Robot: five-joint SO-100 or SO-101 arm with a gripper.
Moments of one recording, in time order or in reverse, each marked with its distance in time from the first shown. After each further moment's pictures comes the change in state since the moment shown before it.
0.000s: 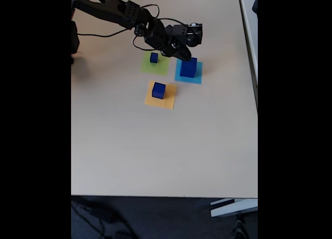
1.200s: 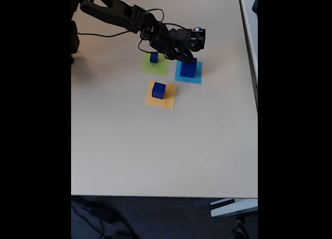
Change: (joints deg) arm -0.4 -6.3 -5.2 0.0 3.5
